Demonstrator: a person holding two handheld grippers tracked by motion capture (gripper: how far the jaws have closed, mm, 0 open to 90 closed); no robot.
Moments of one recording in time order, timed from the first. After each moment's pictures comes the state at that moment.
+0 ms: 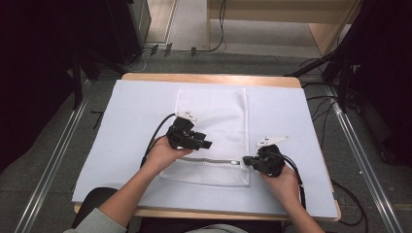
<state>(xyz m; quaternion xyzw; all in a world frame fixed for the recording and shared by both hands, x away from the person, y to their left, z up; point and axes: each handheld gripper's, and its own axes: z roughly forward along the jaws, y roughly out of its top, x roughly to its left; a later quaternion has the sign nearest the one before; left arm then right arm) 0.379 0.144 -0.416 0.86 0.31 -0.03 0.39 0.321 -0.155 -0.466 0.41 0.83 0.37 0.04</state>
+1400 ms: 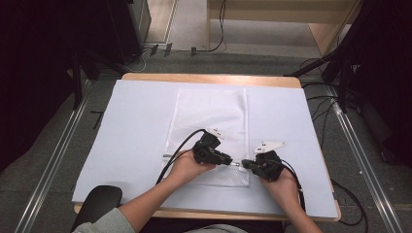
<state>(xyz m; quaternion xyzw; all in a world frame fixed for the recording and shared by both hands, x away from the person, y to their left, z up) 0.358 0.074 -0.454 0.88 0.29 -0.09 0.36 0.309 -0.150 -0.472 0.37 0.85 0.37 0.07</state>
